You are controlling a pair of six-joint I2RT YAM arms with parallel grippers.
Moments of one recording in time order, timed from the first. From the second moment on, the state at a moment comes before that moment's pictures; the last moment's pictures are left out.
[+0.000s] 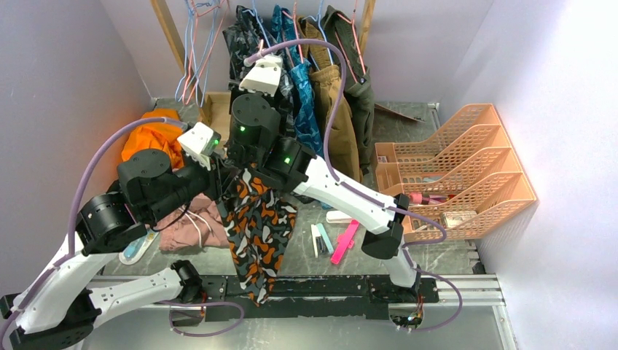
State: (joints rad) left arm -0.89 0.83 1.38 -0.79 -0.20 -0.15; right arm 1.23 2.05 2.44 -0.10 1.23 0.01
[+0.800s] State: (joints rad) left arm -0.89 0.77 1.40 -0.86 -0.46 -0.24; right arm 1.31 1.79 2.18 -0.16 0.95 0.15
